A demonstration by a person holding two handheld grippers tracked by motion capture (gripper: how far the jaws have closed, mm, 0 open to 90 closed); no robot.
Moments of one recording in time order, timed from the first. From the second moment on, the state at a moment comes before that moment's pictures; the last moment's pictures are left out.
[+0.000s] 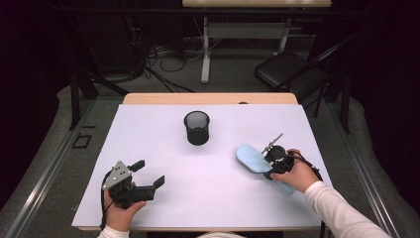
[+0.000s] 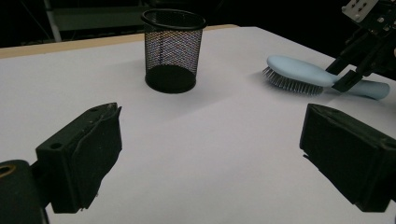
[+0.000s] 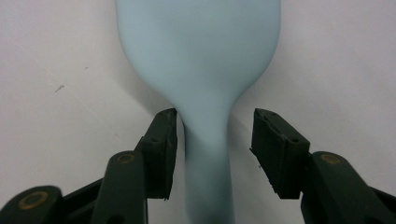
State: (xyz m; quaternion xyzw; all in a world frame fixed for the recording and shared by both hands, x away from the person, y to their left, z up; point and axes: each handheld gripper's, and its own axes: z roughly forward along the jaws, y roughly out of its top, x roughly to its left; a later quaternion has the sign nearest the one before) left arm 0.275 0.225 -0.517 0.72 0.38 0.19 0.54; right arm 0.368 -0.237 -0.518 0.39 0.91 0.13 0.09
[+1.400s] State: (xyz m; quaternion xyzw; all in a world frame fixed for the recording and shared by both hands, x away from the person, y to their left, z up) left arm 0.275 0.225 -0.518 0.72 0.38 0.19 0.54; right arm 0.372 -0.234 -0.528 0.39 0.91 0.13 0.06
